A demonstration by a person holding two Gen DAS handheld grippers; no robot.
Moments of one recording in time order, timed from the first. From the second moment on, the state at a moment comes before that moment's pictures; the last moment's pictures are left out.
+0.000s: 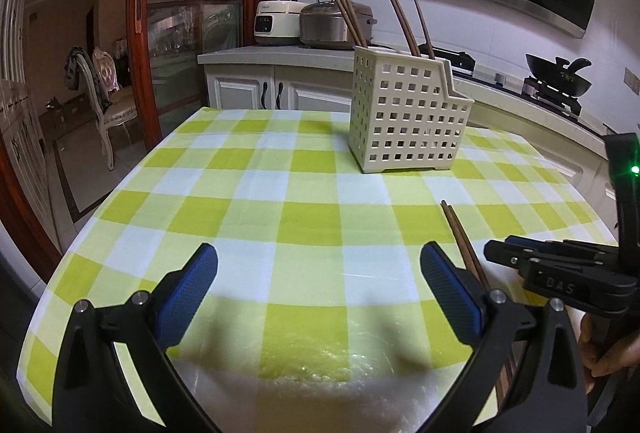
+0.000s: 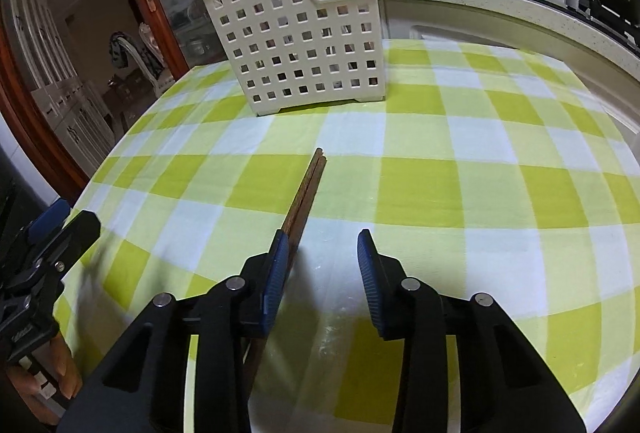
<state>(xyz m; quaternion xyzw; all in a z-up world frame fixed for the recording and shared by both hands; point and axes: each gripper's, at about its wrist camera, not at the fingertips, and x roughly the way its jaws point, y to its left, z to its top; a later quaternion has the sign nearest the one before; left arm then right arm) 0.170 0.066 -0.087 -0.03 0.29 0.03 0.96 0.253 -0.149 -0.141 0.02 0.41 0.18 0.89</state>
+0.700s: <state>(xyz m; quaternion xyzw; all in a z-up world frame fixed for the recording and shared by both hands) 0.164 0.077 -0.090 -0.04 0.29 0.03 0.96 0.261 -0.113 -0.146 -0.05 0.42 0.13 0.90</state>
